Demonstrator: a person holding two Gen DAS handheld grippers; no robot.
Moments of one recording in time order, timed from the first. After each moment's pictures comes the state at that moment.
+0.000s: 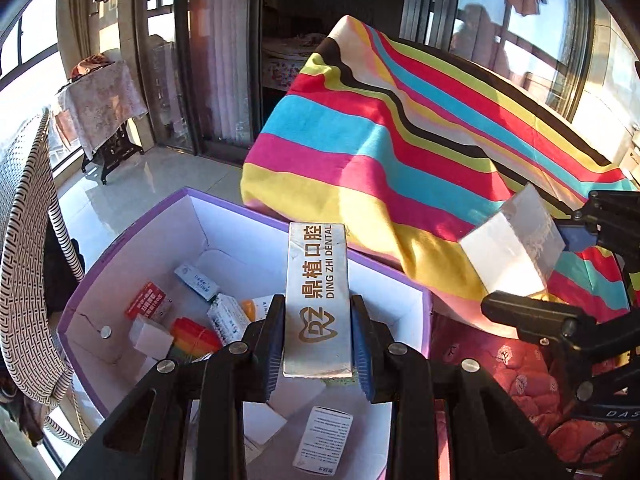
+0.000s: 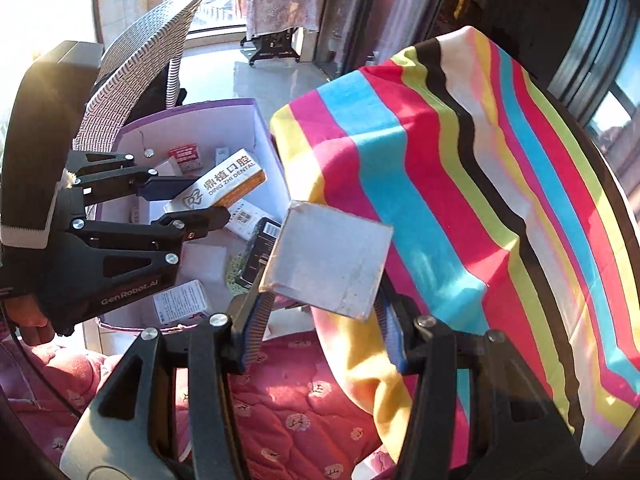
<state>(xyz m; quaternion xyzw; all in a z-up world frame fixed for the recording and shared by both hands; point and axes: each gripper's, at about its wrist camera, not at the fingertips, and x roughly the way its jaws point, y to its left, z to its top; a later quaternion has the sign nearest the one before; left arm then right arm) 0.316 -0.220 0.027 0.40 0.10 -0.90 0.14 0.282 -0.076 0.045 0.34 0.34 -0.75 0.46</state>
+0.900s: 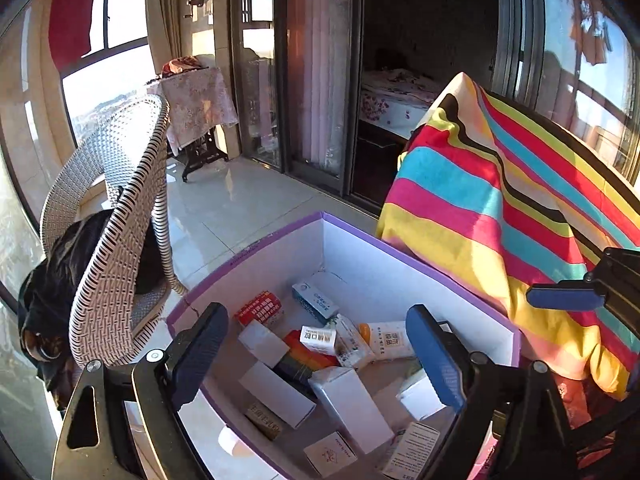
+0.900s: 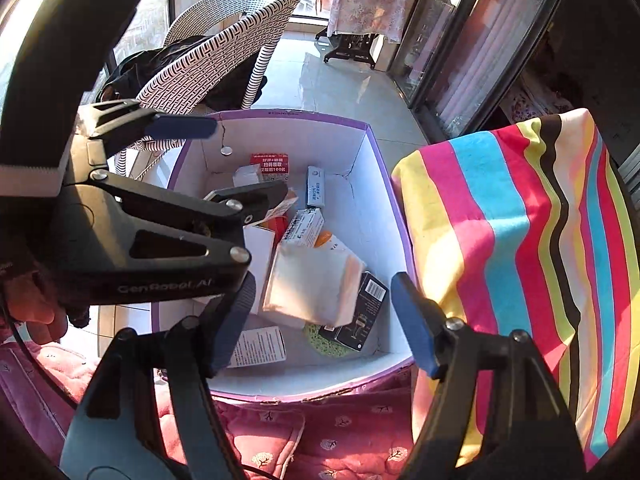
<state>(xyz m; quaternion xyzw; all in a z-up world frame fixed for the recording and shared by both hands) 0.367 -0.282 0.055 0.34 0.10 -0.89 0.29 0.337 -0.155 0.033 0.31 0.39 -0.70 0.52</state>
